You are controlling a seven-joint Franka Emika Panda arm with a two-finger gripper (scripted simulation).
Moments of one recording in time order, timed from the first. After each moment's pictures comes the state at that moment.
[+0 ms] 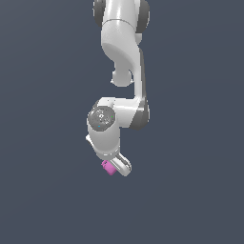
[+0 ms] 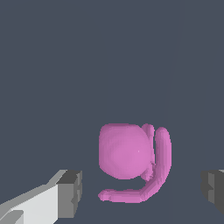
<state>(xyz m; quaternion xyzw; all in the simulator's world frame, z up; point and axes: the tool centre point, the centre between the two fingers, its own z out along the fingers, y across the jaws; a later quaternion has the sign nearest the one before) 0.103 -0.050 0.089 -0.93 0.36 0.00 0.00</state>
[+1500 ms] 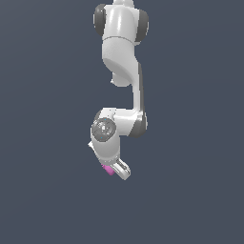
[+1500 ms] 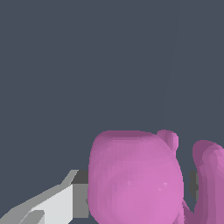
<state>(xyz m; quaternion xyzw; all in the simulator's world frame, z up) 0.103 -0.050 0.041 -0.93 0.36 0.00 0.00</state>
